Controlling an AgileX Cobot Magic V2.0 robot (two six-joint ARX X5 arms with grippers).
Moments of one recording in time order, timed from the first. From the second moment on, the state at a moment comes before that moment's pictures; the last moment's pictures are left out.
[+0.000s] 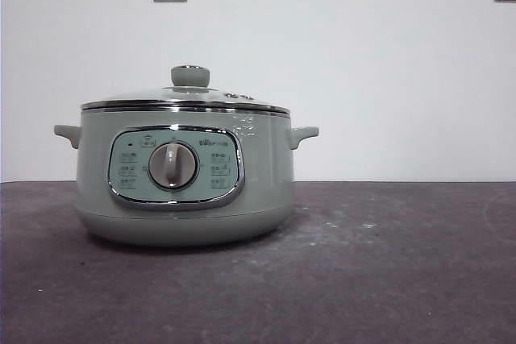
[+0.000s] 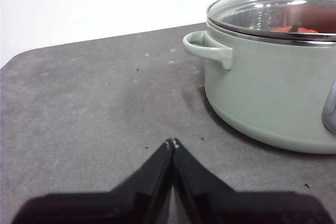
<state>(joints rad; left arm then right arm) 0.07 0.00 0.02 -0.17 0.19 0.13 0.61 0.85 1.69 -1.34 -0.27 -0.10</state>
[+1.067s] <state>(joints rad) 0.07 0.00 0.02 -0.17 0.19 0.13 0.05 0.11 0.22 0.05 -0.21 -0.07</state>
